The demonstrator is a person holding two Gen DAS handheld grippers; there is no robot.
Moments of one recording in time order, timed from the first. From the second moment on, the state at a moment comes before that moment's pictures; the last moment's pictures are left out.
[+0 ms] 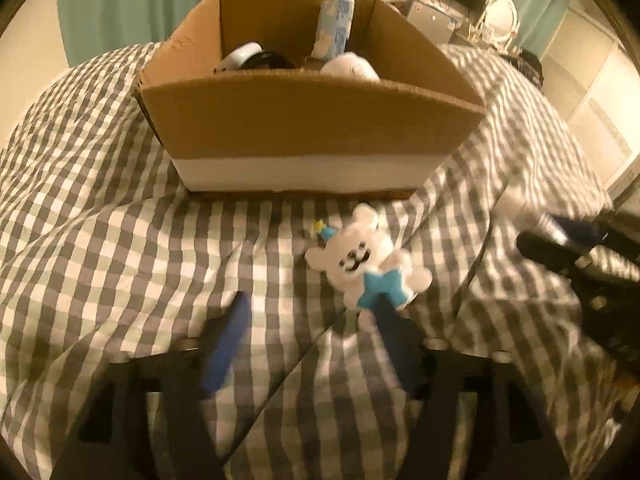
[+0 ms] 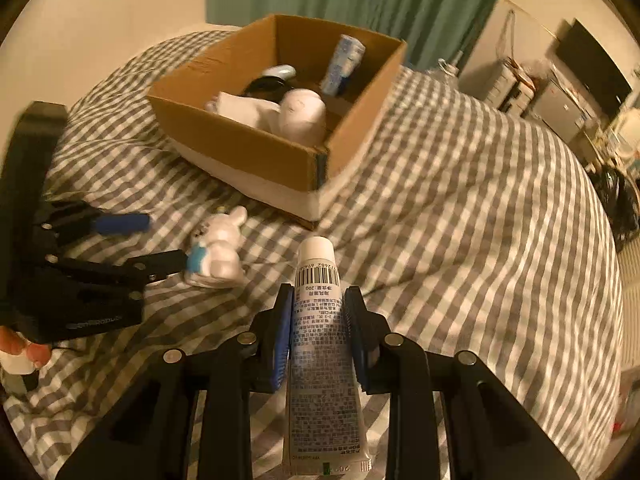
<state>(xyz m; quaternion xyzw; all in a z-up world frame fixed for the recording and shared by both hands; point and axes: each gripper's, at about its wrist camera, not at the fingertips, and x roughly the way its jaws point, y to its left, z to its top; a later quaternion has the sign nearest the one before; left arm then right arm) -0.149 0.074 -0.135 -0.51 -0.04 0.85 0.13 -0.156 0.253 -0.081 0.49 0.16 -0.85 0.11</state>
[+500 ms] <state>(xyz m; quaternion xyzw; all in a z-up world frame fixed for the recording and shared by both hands) -0.179 0.110 -0.165 -0.53 -0.05 0.83 0.17 -0.171 0.278 -0.116 0.51 0.09 -0.85 0.12</state>
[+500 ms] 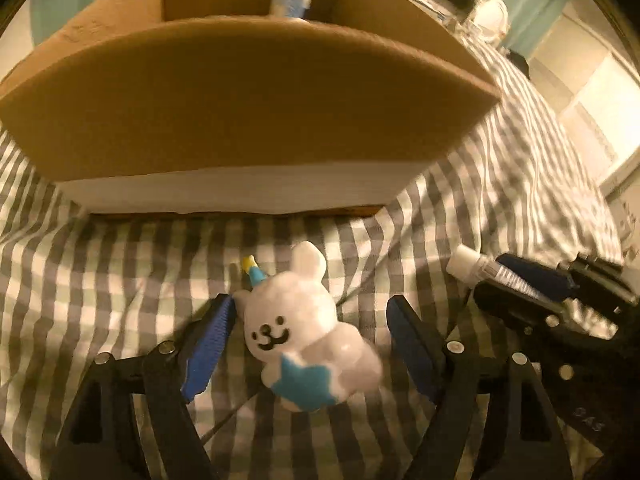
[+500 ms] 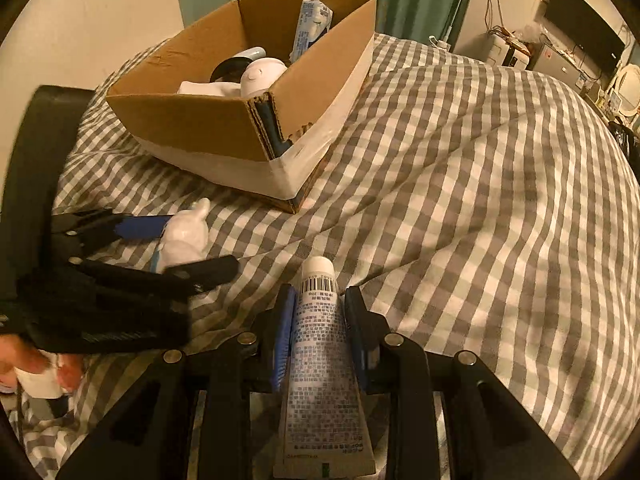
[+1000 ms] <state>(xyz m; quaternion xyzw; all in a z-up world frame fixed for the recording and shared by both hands) -0.124 0.077 -0.102 -0.47 -0.01 0.87 0.16 -0.143 0.255 -0.085 0.46 0.12 -0.87 0.09</state>
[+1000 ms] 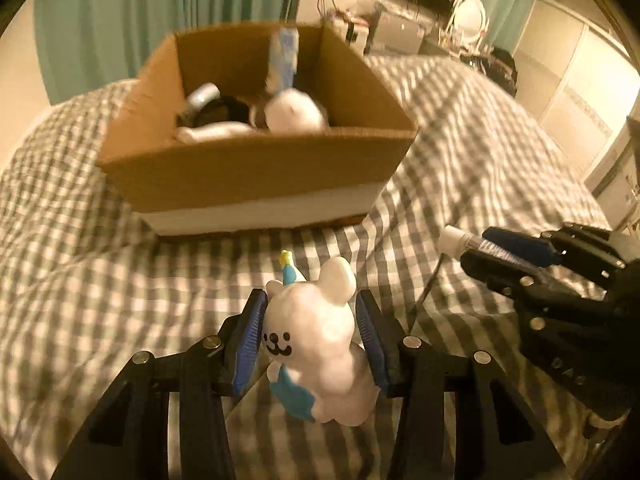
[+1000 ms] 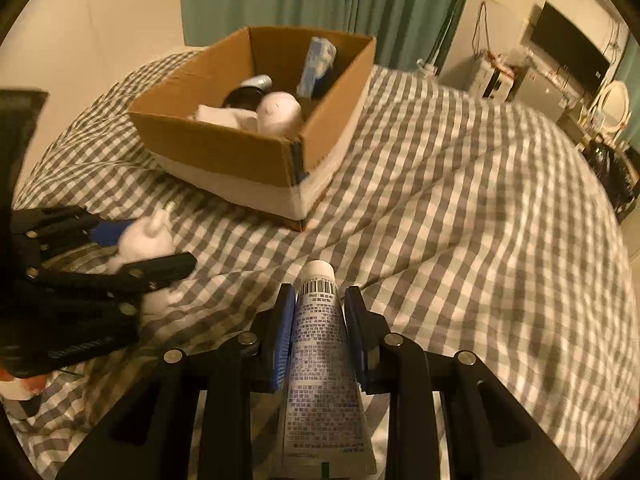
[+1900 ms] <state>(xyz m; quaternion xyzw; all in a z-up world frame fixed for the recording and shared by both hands) -0.148 0.020 0.015 -0.36 -0.01 0.93 0.12 -0.142 0.189 0.042 0.33 0.11 -0.93 0.11</state>
